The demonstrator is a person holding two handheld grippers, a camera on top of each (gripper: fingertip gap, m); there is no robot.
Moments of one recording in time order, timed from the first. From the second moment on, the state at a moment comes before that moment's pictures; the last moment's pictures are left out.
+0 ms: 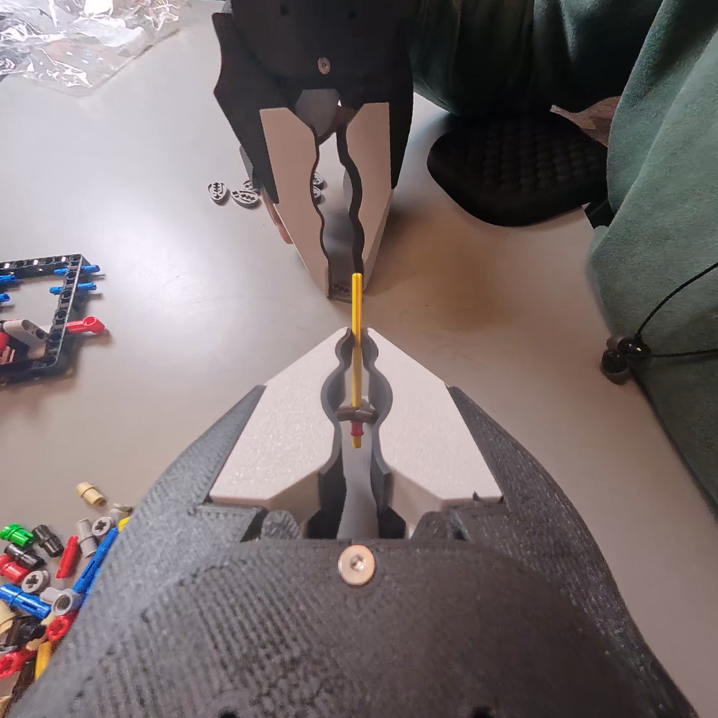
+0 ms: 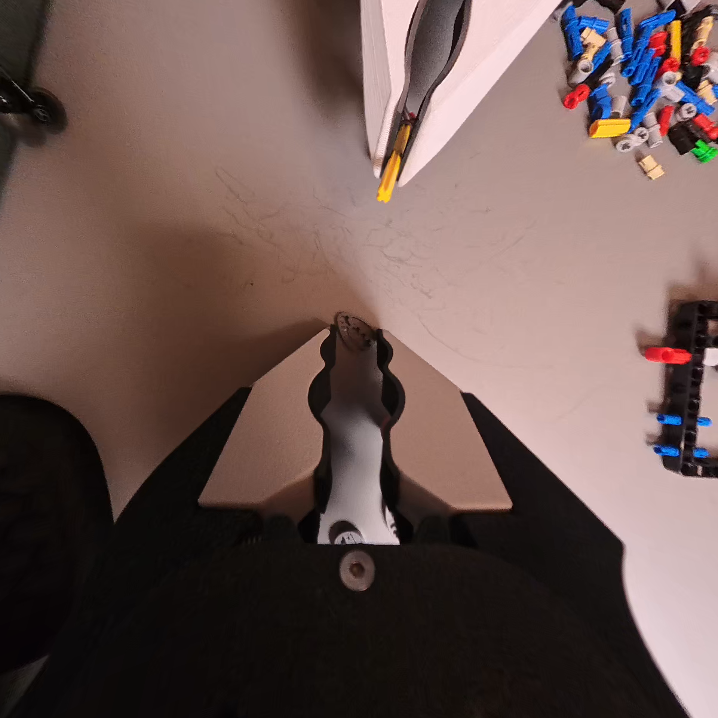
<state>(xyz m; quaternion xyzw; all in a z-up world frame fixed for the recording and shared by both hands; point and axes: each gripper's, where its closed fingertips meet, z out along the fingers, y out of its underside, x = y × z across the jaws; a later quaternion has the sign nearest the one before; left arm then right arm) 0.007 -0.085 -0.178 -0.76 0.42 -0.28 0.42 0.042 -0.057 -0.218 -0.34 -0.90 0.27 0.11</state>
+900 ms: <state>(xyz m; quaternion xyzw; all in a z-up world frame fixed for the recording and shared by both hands) 0.036 -0.083 -0.119 -0.68 0.13 -0.64 0.32 0.031 -0.064 -0.097 -0.34 -0.56 0.75 0.08</state>
